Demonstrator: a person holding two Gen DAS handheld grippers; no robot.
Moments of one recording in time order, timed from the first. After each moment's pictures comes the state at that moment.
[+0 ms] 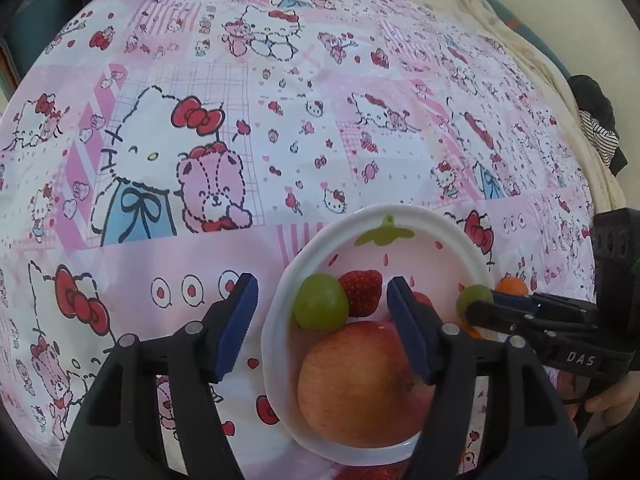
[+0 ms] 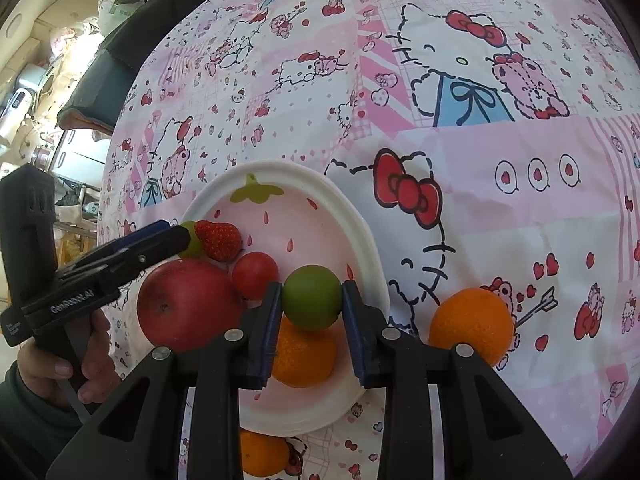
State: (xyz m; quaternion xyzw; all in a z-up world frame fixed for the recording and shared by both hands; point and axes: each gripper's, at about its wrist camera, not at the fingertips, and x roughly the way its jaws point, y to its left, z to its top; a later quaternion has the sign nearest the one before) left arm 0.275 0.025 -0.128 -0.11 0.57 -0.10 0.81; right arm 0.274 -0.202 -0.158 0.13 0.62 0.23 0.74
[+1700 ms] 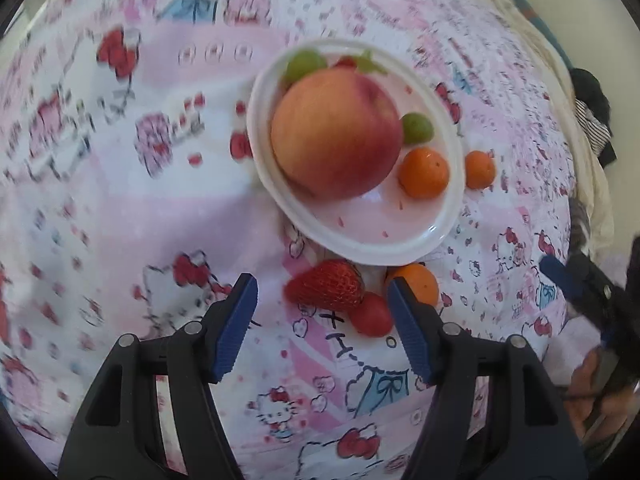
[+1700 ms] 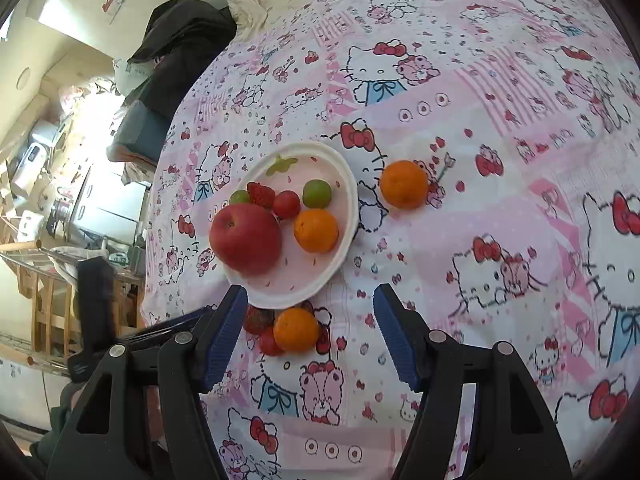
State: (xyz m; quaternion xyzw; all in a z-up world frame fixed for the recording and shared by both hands) left arm 0.139 0.010 -0.135 -0.18 0.64 -0.07 0.74; right arm 0.140 -0.268 -0.082 0.22 0.56 0.19 0.78
